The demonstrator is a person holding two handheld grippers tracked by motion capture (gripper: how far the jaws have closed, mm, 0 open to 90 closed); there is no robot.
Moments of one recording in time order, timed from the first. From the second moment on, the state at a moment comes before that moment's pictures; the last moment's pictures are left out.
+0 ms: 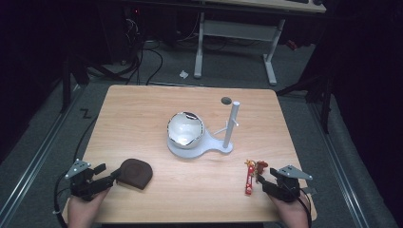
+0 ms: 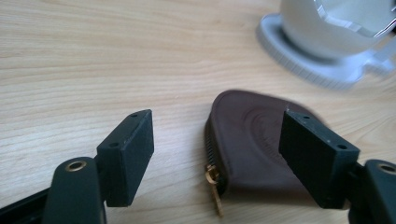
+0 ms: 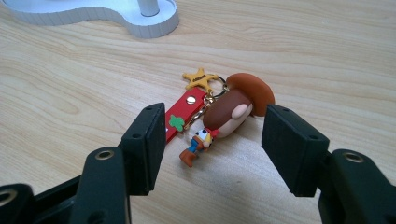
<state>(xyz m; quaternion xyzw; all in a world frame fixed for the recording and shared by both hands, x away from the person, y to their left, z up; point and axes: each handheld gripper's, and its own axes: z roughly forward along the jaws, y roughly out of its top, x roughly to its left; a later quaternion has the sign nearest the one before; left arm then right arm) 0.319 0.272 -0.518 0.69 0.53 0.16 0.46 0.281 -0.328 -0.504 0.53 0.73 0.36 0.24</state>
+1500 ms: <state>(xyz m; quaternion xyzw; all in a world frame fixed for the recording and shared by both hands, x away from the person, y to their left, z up) 0.312 0.262 -0.514 0.72 0.46 0.18 0.48 0.276 -0.325 -0.498 0.54 0.77 0.27 0.21</state>
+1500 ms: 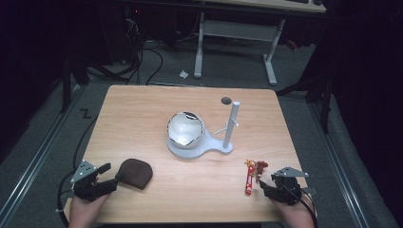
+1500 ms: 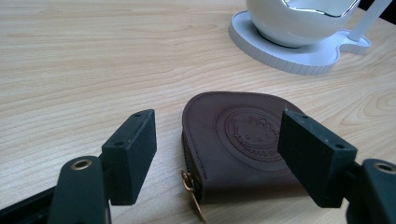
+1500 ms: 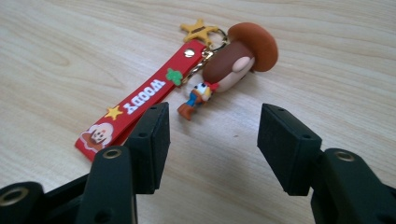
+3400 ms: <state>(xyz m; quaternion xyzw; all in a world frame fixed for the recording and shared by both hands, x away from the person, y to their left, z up) 0.312 0.253 -0.513 0.74 0.44 0.19 0.47 0.338 -0.306 -0.479 0.55 0.82 0.12 0.07</state>
